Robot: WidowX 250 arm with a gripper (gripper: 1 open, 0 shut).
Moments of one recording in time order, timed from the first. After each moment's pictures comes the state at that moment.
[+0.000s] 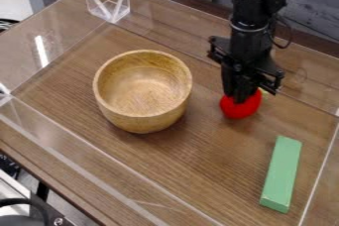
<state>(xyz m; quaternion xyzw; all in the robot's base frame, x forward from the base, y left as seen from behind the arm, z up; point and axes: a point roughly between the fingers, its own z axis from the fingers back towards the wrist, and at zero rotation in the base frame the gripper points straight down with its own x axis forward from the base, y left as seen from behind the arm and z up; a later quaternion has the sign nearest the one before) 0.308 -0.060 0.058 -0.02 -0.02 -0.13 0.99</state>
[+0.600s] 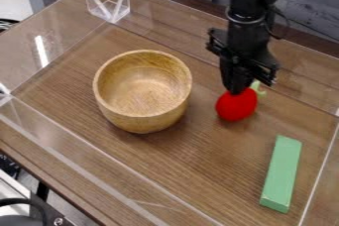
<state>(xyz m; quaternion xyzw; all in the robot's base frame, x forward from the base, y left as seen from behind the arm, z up) 0.320 -0.038 0.059 -0.02 -0.04 -0.13 0.99</state>
